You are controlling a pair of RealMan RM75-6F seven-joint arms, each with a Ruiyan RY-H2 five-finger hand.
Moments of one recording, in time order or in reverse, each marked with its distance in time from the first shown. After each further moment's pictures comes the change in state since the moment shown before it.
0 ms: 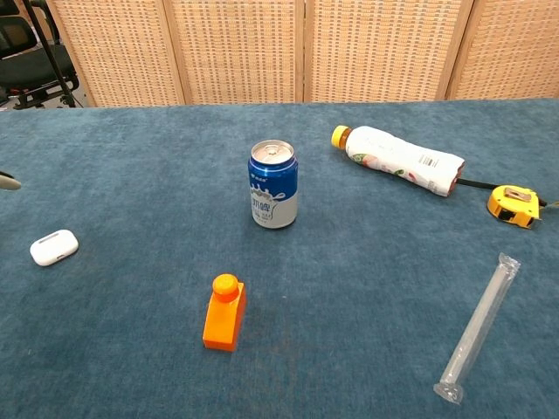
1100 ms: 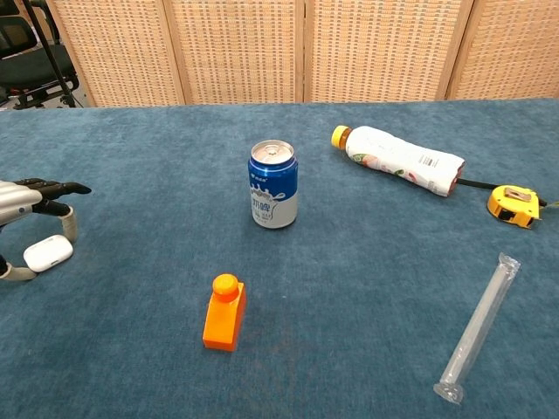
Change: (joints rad) left arm -0.118 -0.186 0.020 0.186 0.042 -0.040 -0.020; right arm 0.003 0.007 0.015 0.005 0.030 -0.012 0.032
